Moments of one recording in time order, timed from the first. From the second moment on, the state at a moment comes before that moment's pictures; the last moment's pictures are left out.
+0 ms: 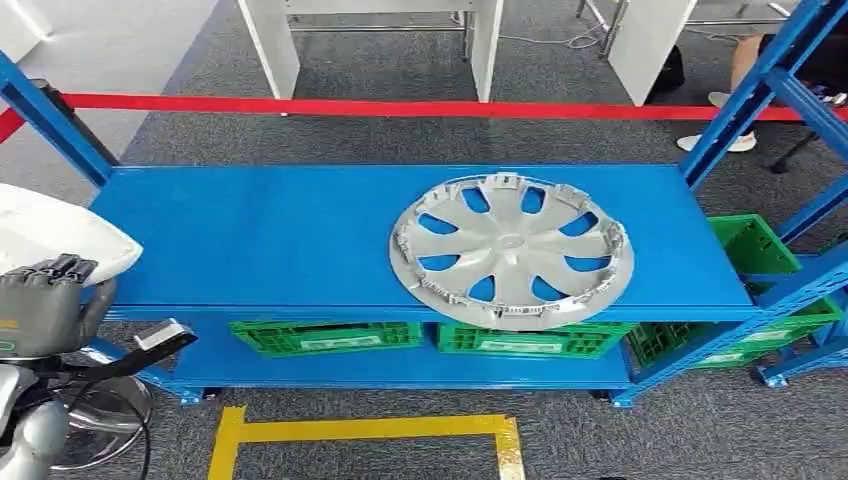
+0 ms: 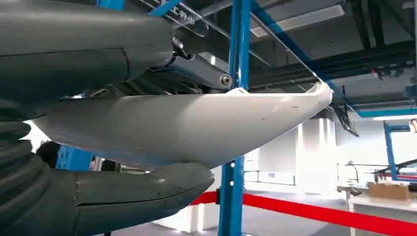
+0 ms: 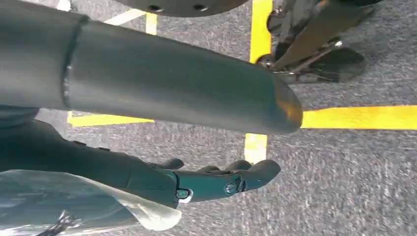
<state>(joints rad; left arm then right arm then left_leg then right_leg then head) 0.07 0.15 0.11 -1.87 -1.55 0.33 -0.14 -0.09 0.21 -1.23 -0.27 1.30 -0.03 -0.07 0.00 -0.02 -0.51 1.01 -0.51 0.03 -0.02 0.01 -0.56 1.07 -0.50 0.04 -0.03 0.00</state>
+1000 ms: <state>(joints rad) 0.13 0.20 0.15 -1.93 -1.57 0.37 -0.12 -0.10 0.22 -1.23 -0.27 1.28 -0.02 -0.06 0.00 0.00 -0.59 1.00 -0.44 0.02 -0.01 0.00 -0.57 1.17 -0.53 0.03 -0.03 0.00</state>
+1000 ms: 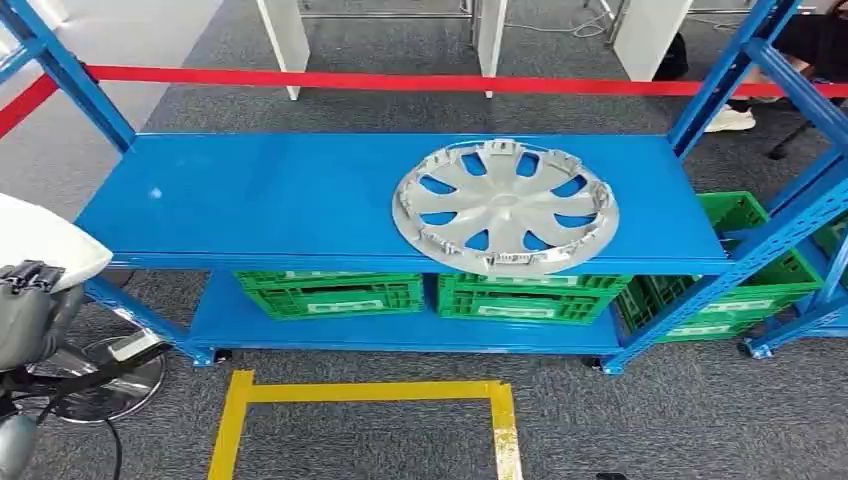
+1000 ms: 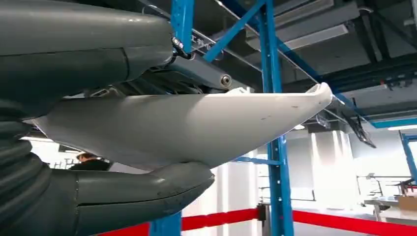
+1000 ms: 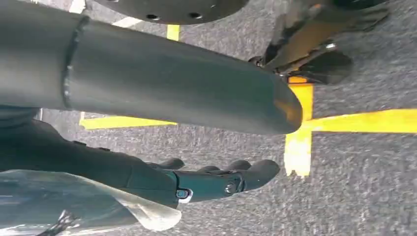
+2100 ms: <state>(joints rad) 0.13 0.16 0.18 -1.96 -1.56 0.40 -0.17 -0.11 0.23 -1.23 -0.27 1.26 -0.02 -0.11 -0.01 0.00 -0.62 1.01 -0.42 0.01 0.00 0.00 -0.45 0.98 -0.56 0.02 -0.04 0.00</state>
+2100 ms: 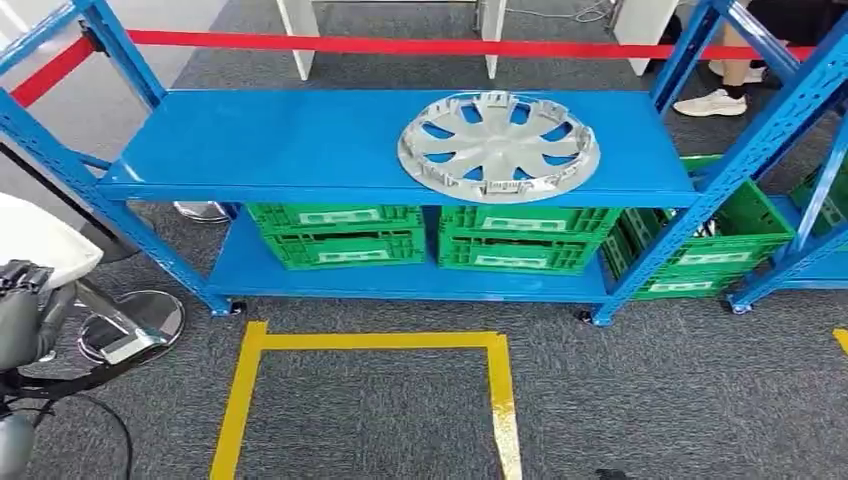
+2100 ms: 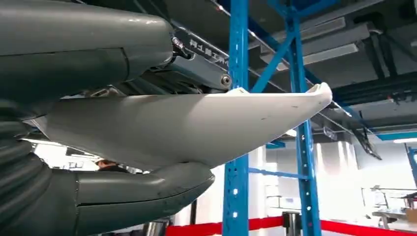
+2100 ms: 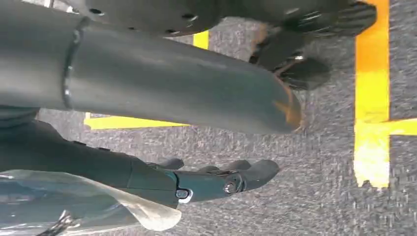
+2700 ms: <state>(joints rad) 0.13 0.16 0.23 -1.96 -1.53 0.41 -0.20 -0.11 0.23 -1.23 -0.27 1.28 -0.03 -0.11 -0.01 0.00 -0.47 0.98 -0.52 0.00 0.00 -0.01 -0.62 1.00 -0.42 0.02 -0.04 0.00</state>
